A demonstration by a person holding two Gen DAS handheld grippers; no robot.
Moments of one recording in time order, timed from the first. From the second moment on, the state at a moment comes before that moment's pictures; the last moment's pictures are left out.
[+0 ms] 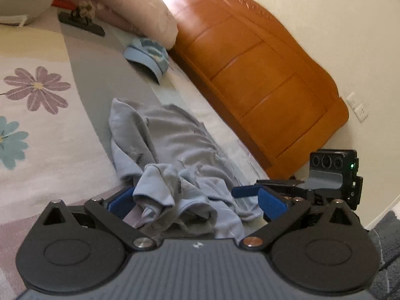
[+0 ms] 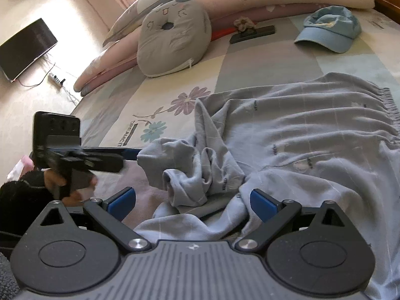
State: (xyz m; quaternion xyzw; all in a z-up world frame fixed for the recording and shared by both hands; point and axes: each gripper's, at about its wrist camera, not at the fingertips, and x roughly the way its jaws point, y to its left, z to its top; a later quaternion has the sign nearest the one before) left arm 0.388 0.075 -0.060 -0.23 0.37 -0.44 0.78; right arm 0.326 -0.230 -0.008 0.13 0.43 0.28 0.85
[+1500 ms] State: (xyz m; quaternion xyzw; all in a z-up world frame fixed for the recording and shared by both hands) left arm 0.391 0.111 -0.031 -0.13 0.41 -0.11 0.90; right arm 0.326 -0.254 -0.013 0.12 0.43 0.29 0.85
